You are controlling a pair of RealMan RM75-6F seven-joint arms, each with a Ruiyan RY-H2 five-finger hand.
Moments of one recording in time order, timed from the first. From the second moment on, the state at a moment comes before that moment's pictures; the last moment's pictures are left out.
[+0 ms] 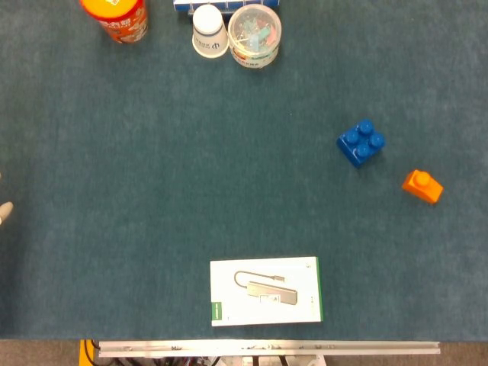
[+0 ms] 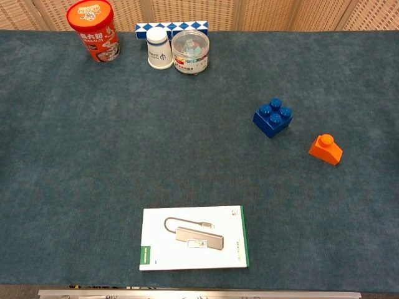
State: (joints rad) left arm -0.12 -1.12 -0.05 -1.62 1.40 1.40 0.08; right arm 0.11 -1.29 0.07 -1.53 -1.46 1.44 -0.05
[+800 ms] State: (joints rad) left arm -0.11 -1.08 -0.03 -1.67 1.42 1.39 0.09; right arm 0.09 -1.43 0.10 -1.64 -1.28 1.45 -0.32
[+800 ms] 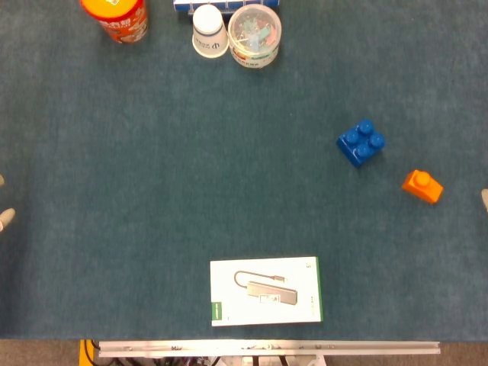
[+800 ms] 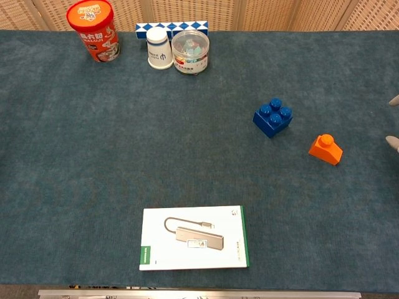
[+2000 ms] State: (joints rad) left arm -0.11 -1.04 -0.04 -1.68 1.40 1.40 0.06; right arm 0.17 -1.59 0.09 -1.51 -1.31 1.37 -0.39
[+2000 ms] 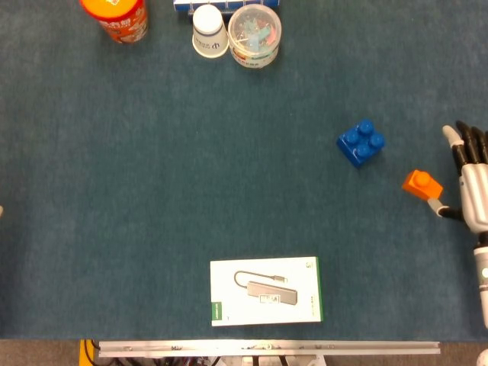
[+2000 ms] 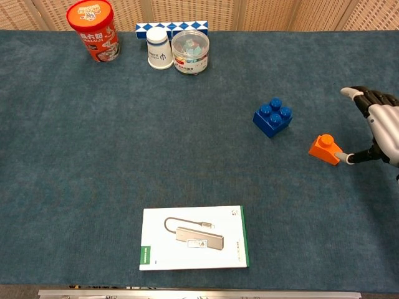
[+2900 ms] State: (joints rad) left arm -0.09 -0.98 -0.06 -1.71 1.34 1.40 0.07; right arm 0.22 -1.63 0.11 -1.44 -1.26 1.27 -0.35
